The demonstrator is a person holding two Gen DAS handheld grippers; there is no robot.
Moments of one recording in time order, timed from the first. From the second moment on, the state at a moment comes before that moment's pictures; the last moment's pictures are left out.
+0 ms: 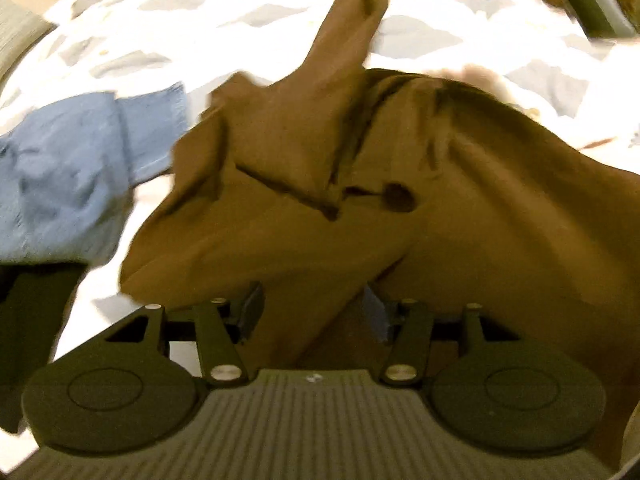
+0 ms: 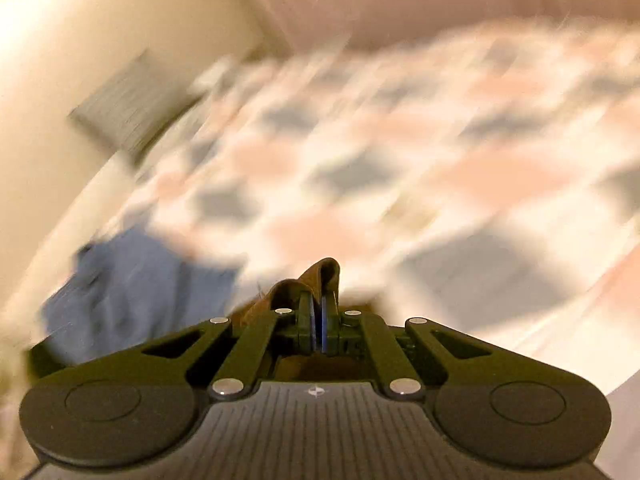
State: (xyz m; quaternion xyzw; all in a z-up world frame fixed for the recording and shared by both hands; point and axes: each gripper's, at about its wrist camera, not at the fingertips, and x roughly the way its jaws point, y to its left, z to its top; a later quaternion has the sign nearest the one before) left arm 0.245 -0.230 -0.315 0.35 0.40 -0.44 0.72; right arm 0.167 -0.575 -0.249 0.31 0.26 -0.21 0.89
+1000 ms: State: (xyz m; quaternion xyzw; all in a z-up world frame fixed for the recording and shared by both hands) left arm 0.359 0.031 -0.253 0.26 0.50 0.07 0.82; right arm 0.000 -0.719 -0.274 0.17 0.44 -0.47 0.74
